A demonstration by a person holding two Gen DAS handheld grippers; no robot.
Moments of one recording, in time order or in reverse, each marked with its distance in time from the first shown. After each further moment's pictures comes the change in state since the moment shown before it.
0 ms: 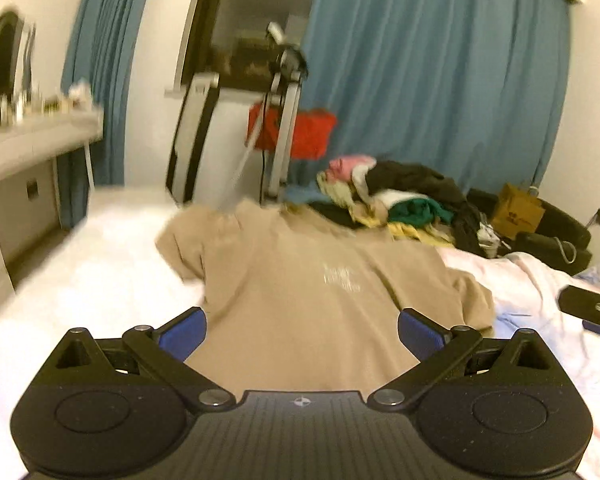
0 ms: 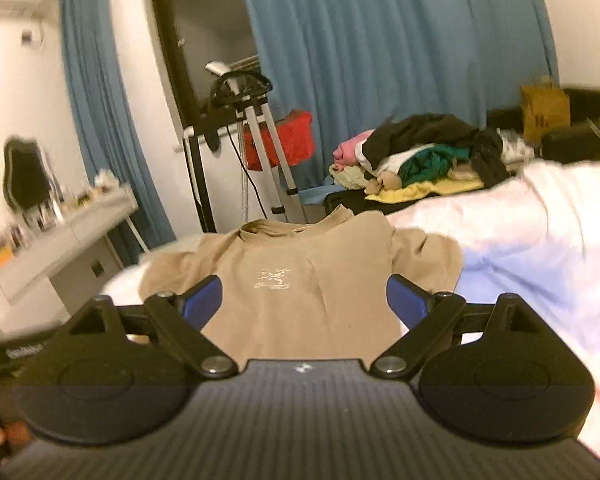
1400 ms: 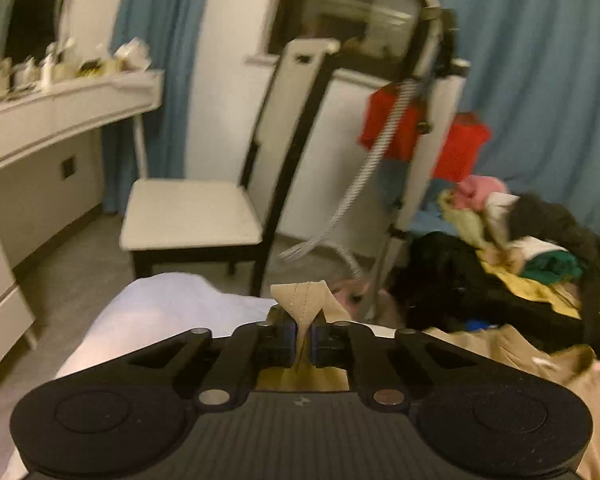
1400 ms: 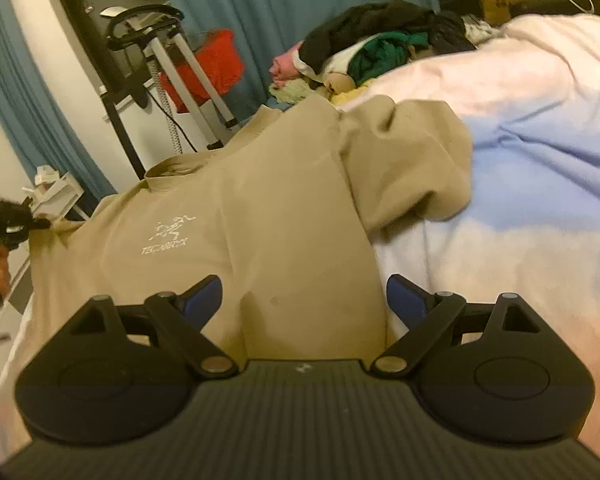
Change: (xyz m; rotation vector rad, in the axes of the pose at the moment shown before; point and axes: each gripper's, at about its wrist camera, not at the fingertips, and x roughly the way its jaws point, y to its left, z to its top) left arm 0.278 0.189 0.174 -0.073 0.024 0.202; right arm 0.175 -0.075 -0.060 0.187 0.203 -0.102
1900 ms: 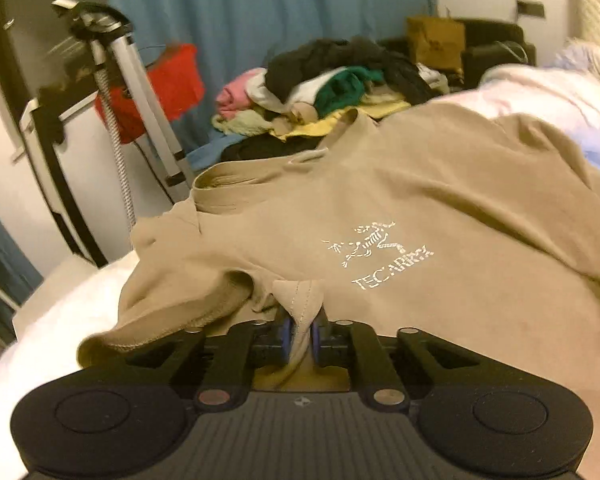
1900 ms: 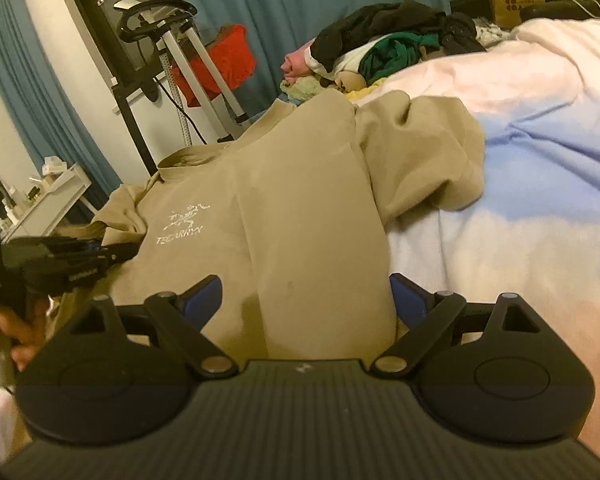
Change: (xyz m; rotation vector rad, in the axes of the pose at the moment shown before) left arm -0.062 -0.179 -0.142 0.719 0.116 -0.310; right arm -0.004 0.008 -0.008 -0.025 0.008 0.021
